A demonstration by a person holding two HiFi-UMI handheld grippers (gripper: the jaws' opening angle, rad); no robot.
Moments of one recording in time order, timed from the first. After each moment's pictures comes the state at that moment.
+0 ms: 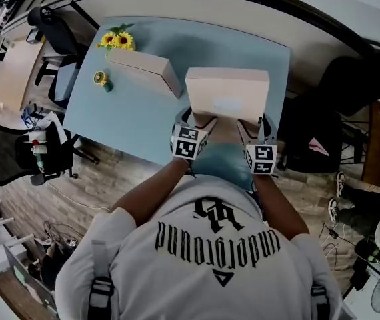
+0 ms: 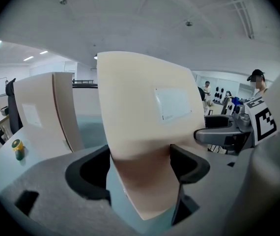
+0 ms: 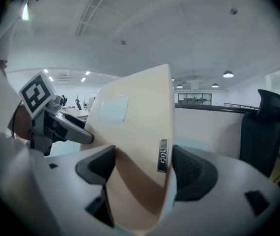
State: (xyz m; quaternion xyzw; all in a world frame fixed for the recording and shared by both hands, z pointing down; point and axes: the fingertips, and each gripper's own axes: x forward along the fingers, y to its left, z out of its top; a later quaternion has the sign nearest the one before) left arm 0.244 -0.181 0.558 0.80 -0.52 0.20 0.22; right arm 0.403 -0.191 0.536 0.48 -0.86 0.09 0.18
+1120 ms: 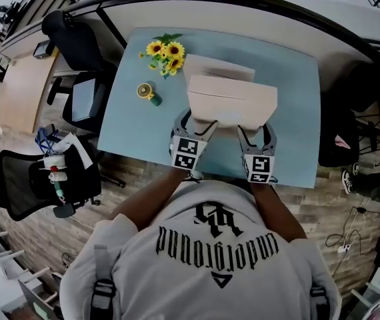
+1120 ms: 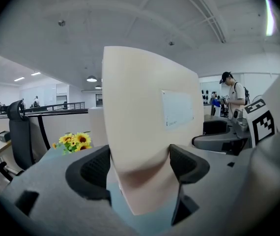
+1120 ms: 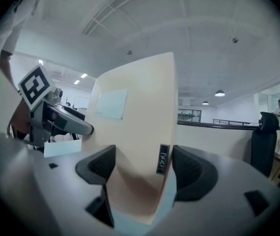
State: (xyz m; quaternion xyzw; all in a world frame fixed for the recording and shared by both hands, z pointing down) left arm -0.055 -0.145 0.494 0.85 -0.49 0.16 0.09; right arm 0.103 -0.130 0.494 0.55 -0.83 0.01 0.12
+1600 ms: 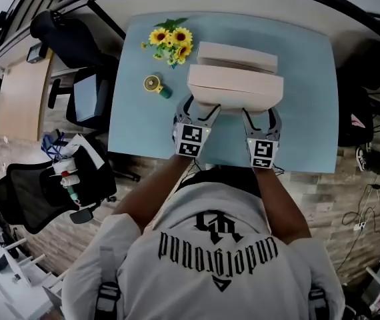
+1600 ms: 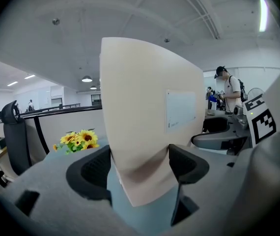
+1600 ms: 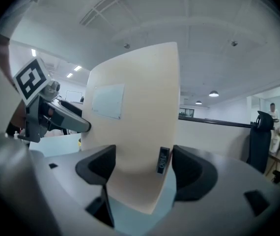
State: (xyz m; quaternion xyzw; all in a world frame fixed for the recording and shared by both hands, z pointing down) left arm -0.114 -0.189 0.534 0.86 -0.47 0.18 0.07; right arm 0.042 -0.167 0.534 0.59 -0.80 0.01 0.14
